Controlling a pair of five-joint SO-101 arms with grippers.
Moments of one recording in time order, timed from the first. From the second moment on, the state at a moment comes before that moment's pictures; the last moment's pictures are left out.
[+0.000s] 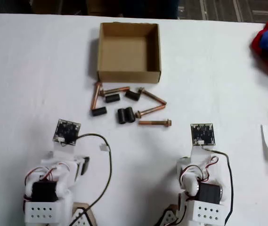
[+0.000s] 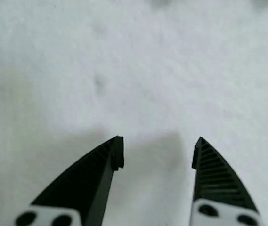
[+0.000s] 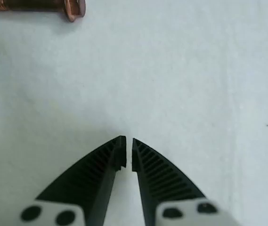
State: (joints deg) left arm -8.1 -102.9 95.9 74.5 -10.2; right arm 5.5 -100.4 96.4 72.0 11.7
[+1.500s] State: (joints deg) left arm -8.1 -102.9 95.9 74.5 -10.2; right arm -18.1 -61.4 56.2 55.6 13.4
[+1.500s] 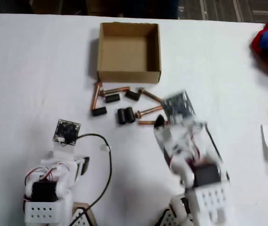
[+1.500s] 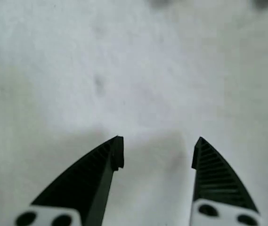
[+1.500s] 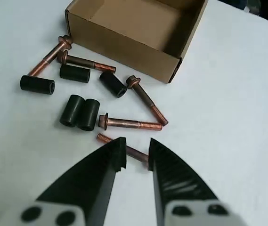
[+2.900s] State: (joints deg) left arm -8.1 -102.9 95.9 74.5 -10.2; right arm -29.5 58.8 -50.6 97.1 -1.4
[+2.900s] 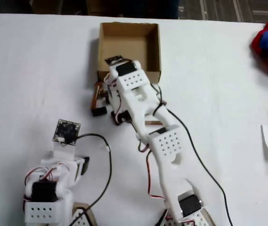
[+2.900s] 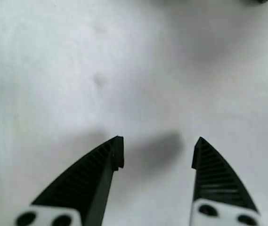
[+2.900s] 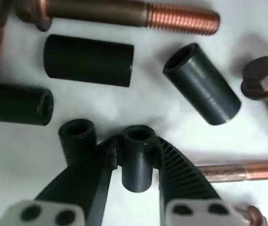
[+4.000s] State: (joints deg) left arm -8.1 -102.9 95.9 74.5 -10.2; right arm -24.9 1.4 -18.6 100.0 10.8
